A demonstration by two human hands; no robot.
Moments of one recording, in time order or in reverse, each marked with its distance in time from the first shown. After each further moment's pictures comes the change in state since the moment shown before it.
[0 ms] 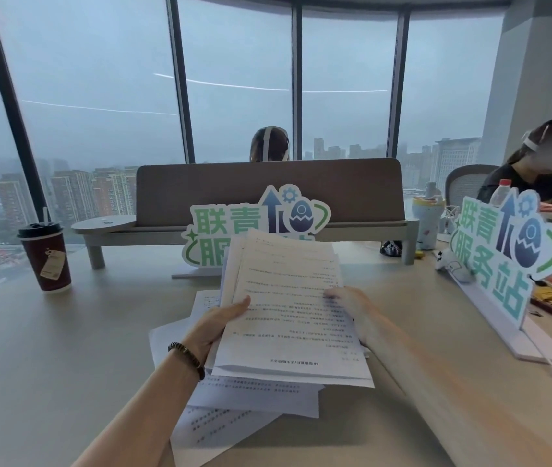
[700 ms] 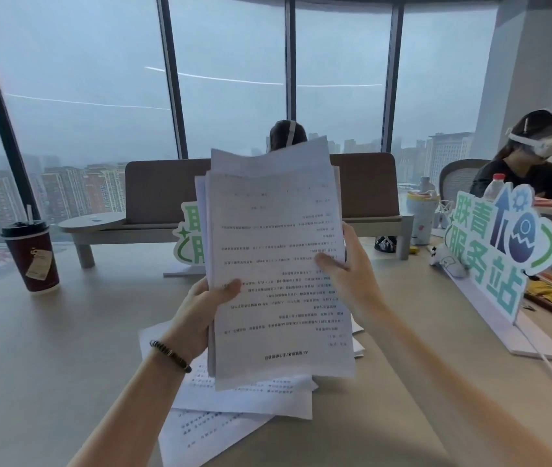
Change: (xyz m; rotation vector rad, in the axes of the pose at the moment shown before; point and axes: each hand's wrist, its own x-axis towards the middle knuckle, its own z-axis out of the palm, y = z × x) left_hand -0.031 0.030 0.023 0.043 0.011 0.322; right_hand -0.044 -0.040 0.010 -0.170 0.043 -0.702
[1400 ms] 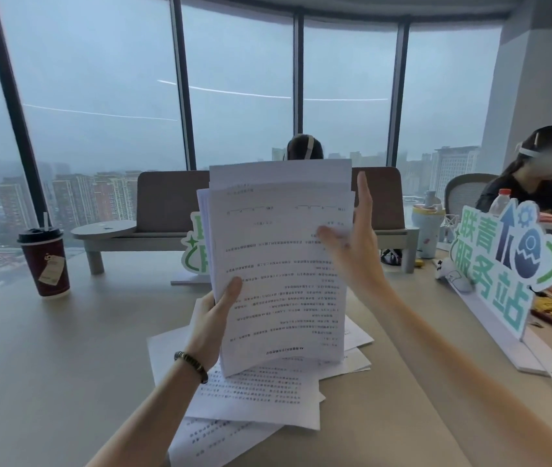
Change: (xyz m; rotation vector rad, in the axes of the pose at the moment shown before) left_hand -0.006 -0.011 0.009 0.049 0.079 0.203; right_hand 0.024 -0.048 0.006 -0.119 0.110 -0.320
